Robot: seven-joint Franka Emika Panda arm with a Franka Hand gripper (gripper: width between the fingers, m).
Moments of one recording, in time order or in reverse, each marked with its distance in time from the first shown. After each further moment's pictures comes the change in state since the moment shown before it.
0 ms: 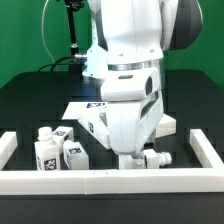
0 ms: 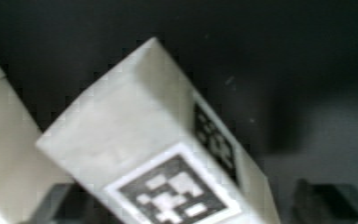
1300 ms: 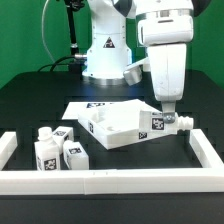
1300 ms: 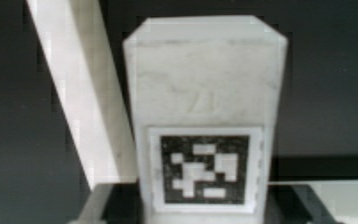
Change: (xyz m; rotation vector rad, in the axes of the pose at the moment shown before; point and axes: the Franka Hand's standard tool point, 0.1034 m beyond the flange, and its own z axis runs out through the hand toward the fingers) arm 0.049 -0.033 -0.072 -0.081 -0.024 -0.163
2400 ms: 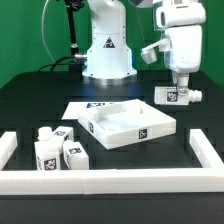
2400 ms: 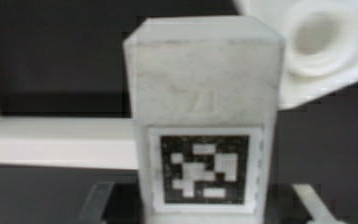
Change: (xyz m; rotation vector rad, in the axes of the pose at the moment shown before) arm 0.018 -0.116 -0.018 0.050 -0.001 -0.247
